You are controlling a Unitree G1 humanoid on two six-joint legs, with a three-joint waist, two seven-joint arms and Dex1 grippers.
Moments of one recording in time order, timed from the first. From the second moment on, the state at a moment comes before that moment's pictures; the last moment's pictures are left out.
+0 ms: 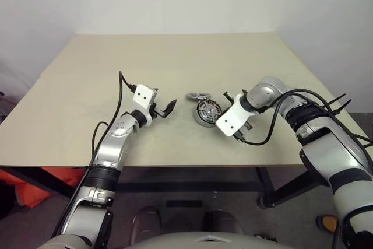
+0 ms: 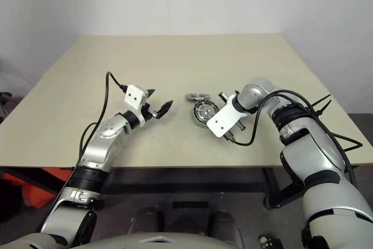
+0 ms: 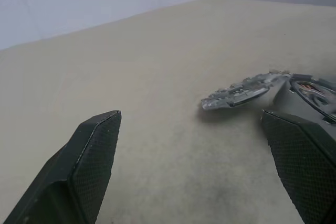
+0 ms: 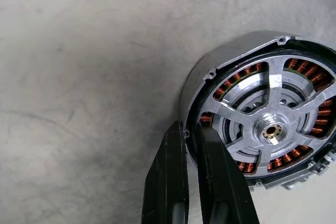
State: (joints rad) left arm -0.40 0.22 -0.05 0.22 -0.14 0.13 -0.49; right arm -1.03 -0.55 0.57 0.96 -0.48 -0.69 1.11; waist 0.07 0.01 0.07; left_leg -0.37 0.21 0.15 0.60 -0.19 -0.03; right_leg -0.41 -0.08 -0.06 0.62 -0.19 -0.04
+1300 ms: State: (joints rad) left arm -0.25 0.26 -0.01 0.05 -0.14 0.18 -0.41; right arm -1.07 -0.08 0.07 0.66 0.10 1.21 0.67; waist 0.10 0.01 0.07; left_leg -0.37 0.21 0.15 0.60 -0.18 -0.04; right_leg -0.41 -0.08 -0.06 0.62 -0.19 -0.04
